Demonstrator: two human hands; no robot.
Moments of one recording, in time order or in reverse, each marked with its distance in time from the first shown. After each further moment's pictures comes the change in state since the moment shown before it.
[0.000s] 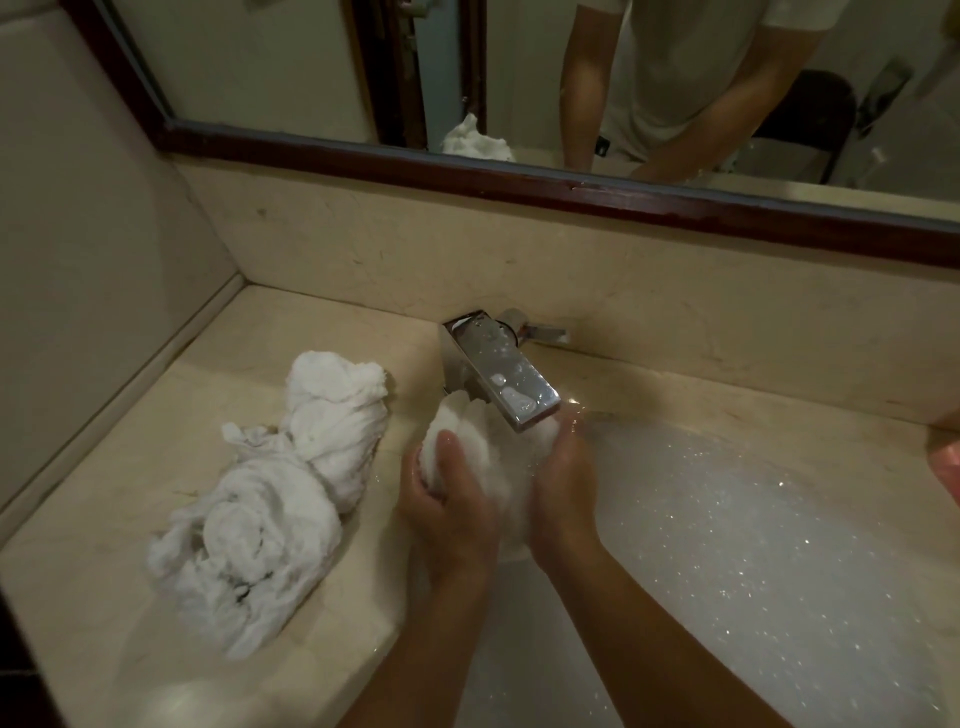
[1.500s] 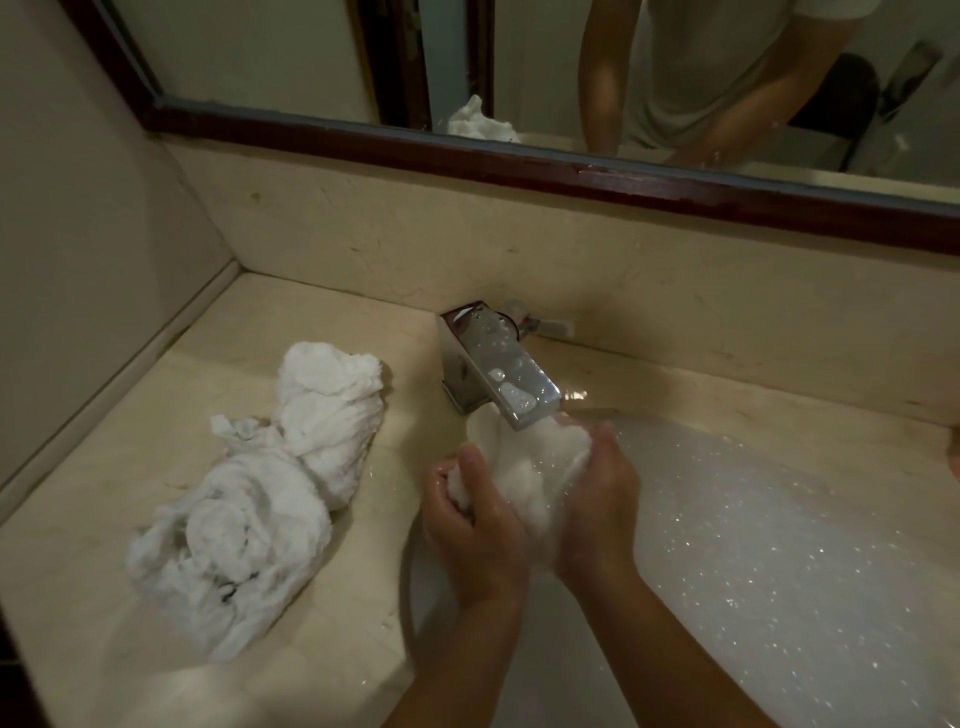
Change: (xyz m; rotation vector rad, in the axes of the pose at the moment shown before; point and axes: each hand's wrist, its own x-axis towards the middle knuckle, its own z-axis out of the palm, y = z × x) left_hand -0.020 -0.027 0.008 -0.009 -0.008 0.068; right_hand 0.006 0.003 -0.034 0.093 0.011 0.014
